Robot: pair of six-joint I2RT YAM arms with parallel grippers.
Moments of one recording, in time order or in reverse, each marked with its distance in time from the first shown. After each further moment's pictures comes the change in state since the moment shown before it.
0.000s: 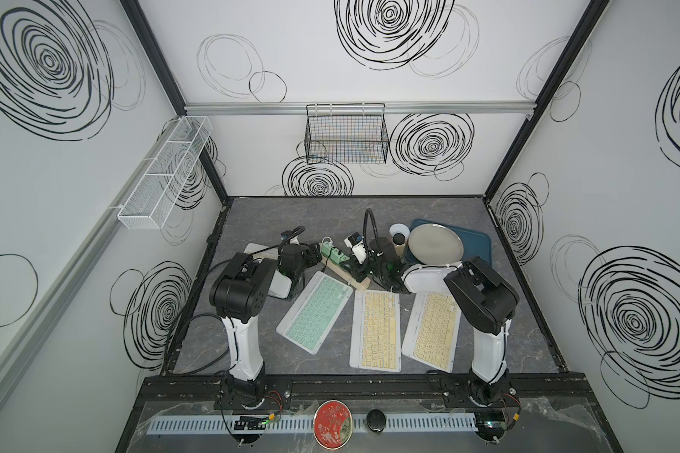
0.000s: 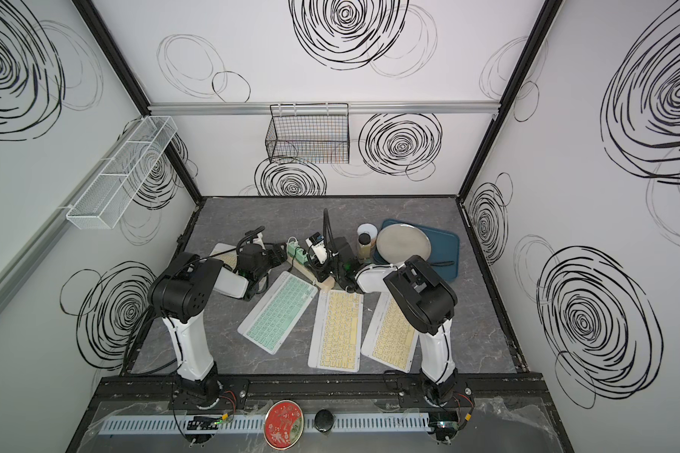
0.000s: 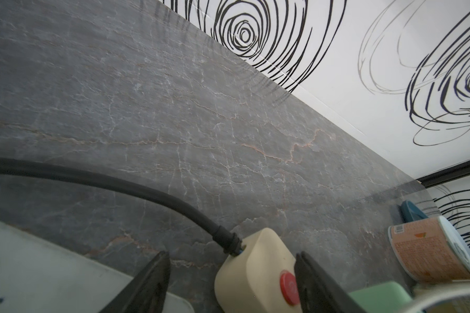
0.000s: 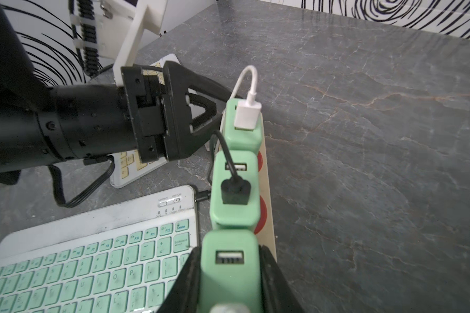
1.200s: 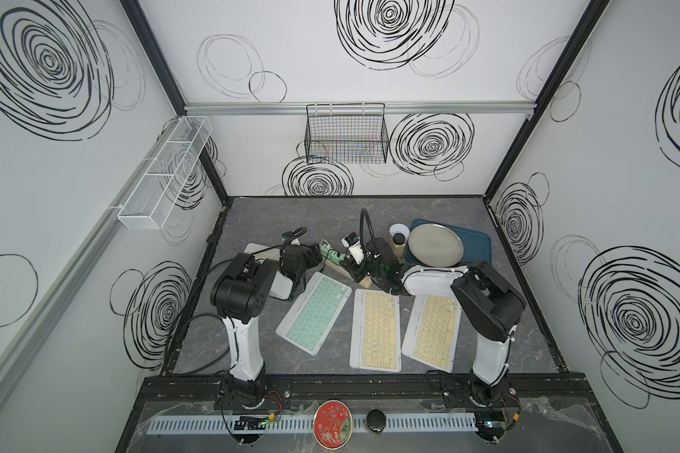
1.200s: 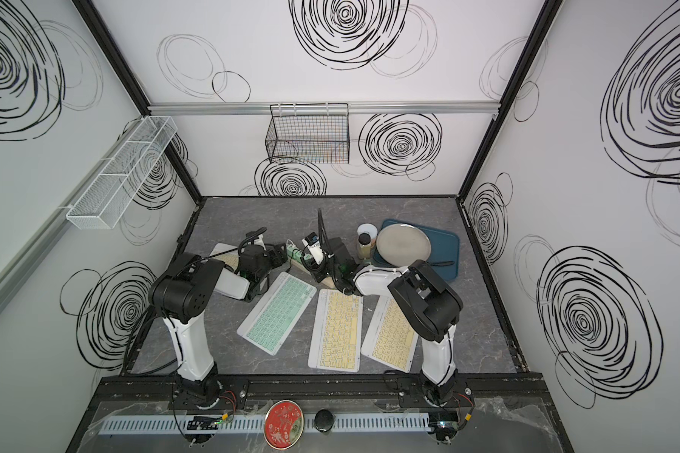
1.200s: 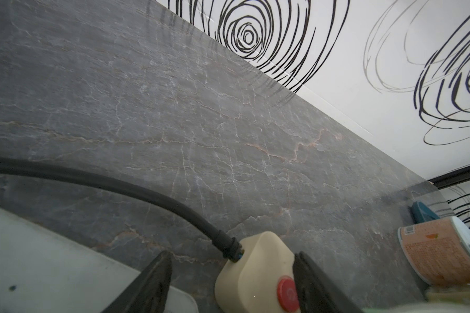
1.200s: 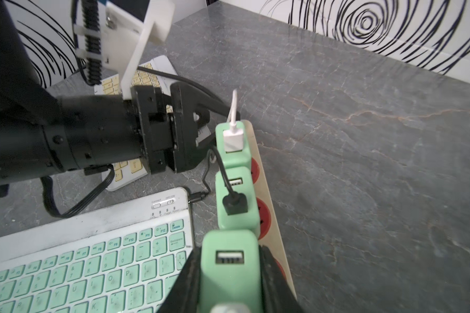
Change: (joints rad) left arm -0.017 -0.002 -0.008 0.004 -0.044 0.012; right arm 0.054 -0.092 -0.010 -0.071 0.169 -0.053
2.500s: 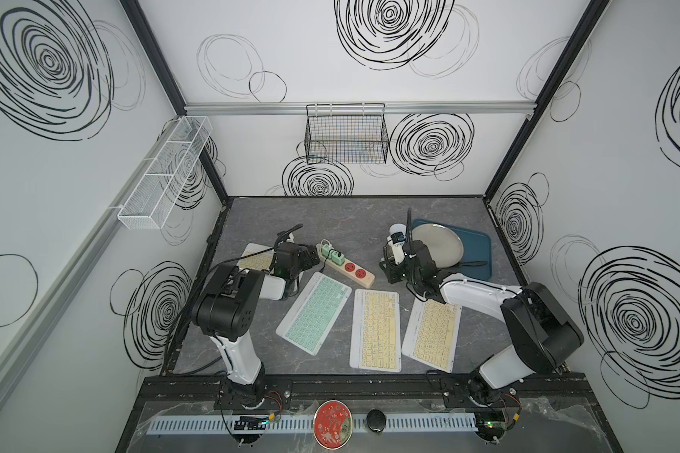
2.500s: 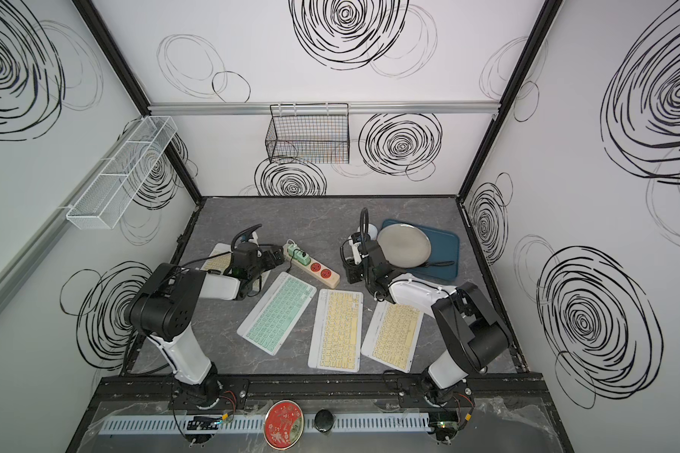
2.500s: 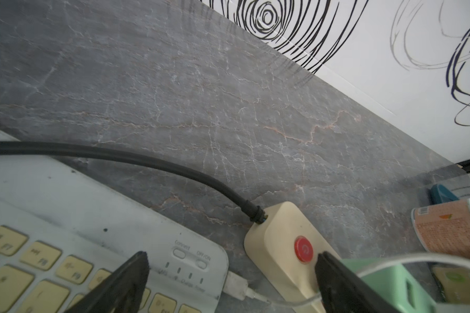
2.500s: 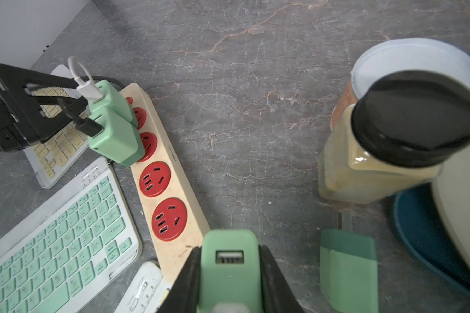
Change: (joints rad) left arm 0.039 -0.198 -0.033 -0.277 -0.002 0.048; right arm -0.169 -0.308 -0.264 -0.203 0.101 0.224
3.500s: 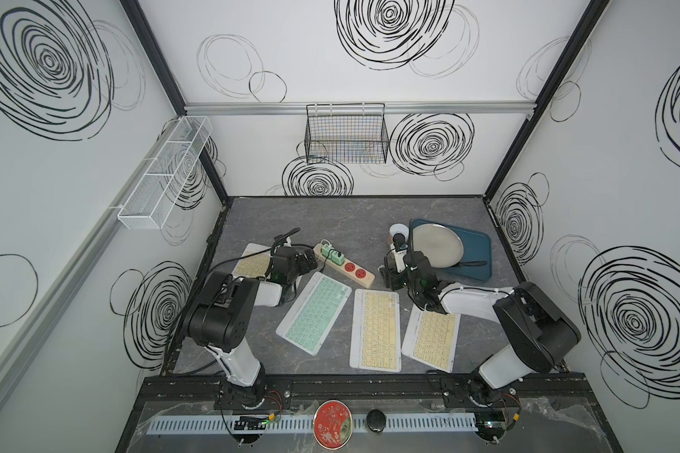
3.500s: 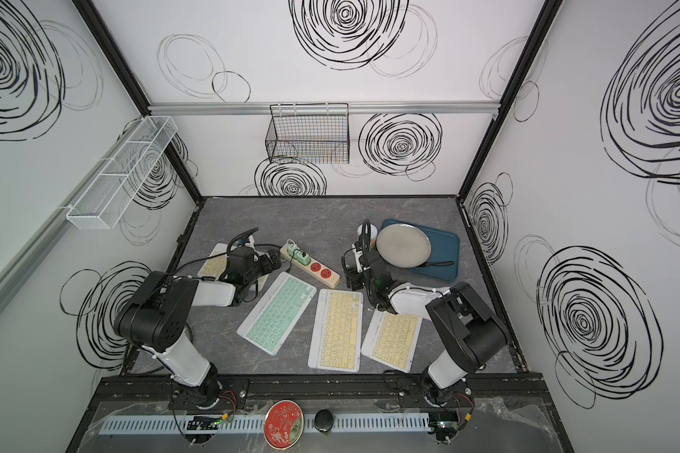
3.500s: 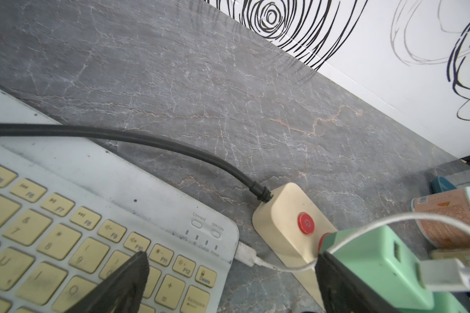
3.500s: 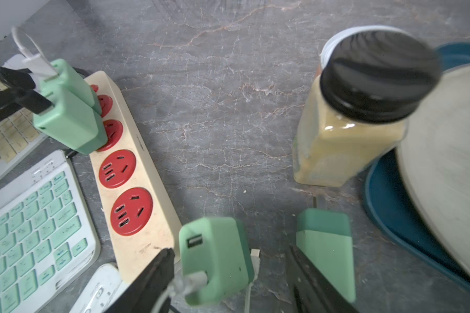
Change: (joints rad) left arm 0.002 -0.074 -0.070 -0.015 -0.008 0.007; right arm 0.019 -0.003 -0.114 0.155 0.121 -0.017
